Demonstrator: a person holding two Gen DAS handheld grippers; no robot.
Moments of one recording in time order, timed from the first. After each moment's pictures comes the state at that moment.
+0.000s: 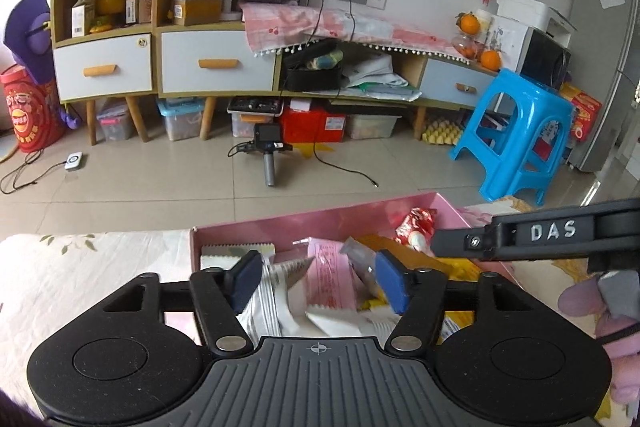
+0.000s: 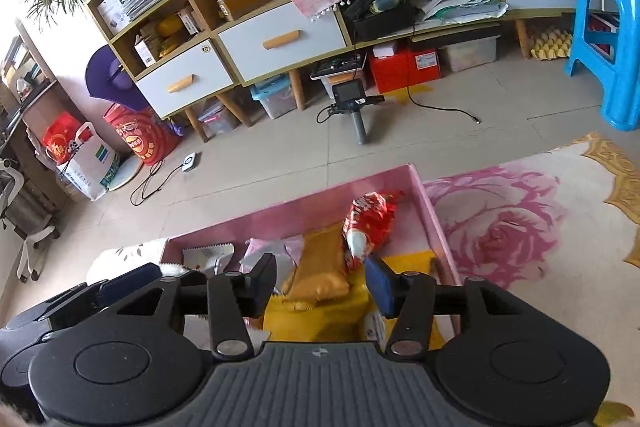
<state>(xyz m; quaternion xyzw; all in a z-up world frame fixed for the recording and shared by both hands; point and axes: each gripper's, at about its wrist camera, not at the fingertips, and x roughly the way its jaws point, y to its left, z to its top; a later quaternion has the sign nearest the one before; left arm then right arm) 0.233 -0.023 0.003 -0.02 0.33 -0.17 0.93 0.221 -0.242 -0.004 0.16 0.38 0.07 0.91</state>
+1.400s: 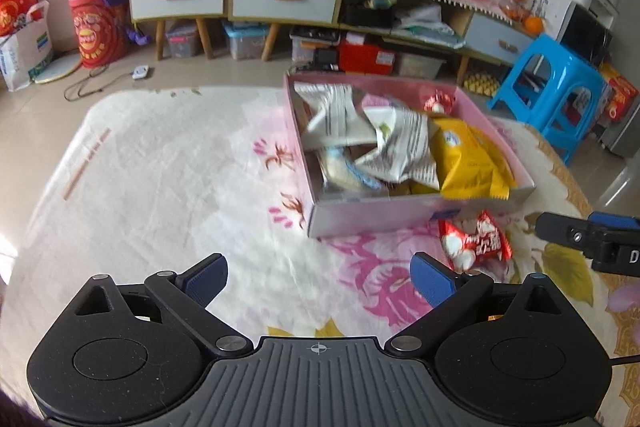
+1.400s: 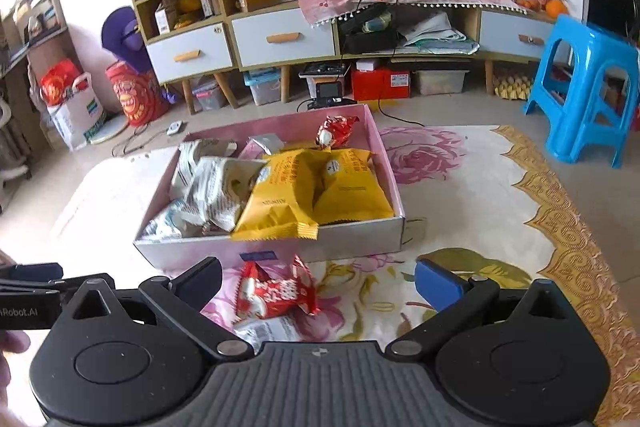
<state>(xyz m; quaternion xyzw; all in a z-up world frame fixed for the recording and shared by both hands) 0.105 0.026 -0.008 -0.04 0.42 -0.09 0.90 0.076 -0.228 -0.011 0.04 0.36 0.04 0.93</state>
